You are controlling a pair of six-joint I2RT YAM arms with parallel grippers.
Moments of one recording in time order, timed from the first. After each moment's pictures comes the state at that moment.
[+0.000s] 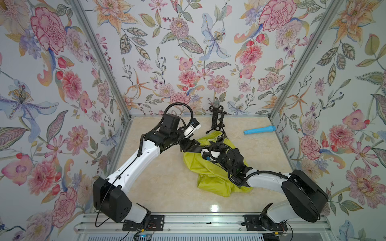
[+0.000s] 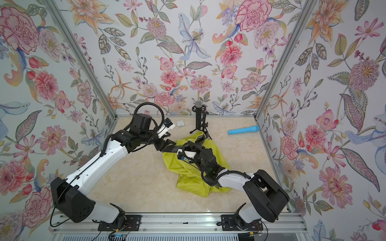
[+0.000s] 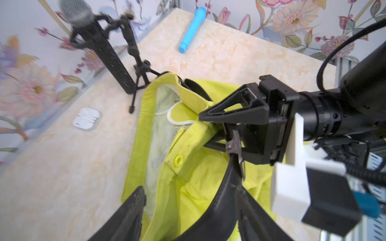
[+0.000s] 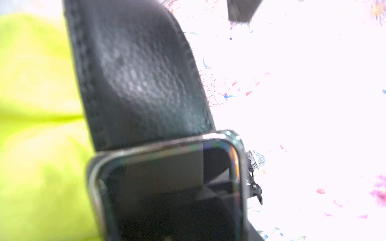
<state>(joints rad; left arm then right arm) -0.46 1.36 1.31 -0.50 0.43 0.35 0.69 1.42 0.64 0.65 0.03 -0.90</state>
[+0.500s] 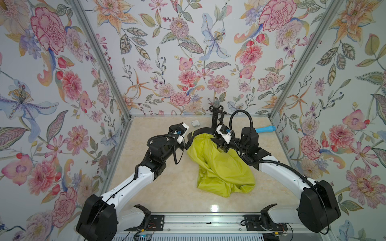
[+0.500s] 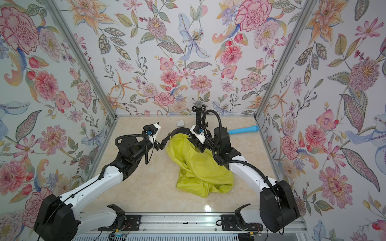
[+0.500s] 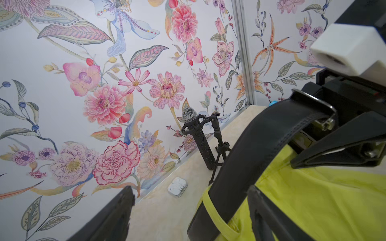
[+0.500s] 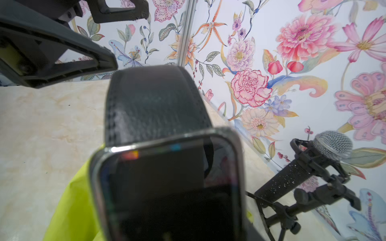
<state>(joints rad) -0.52 1.24 0.78 0.50 0.15 0.32 0.47 1.36 0.92 0.18 -0.53 -0.35</state>
